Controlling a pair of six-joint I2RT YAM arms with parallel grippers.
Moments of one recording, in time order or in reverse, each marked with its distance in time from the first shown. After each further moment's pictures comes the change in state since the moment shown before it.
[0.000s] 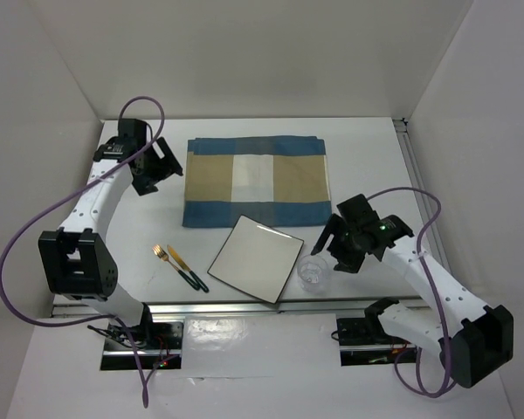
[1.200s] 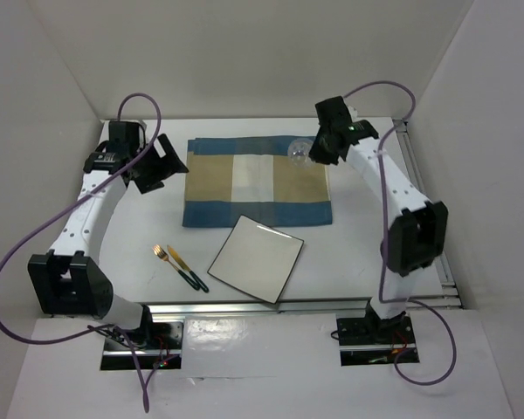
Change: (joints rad) left arm 0.000 -0.112 -0.055 0.041 0.154 0.042; right arm -0.062 0.661 0.850 0.037 0.278 -0.270
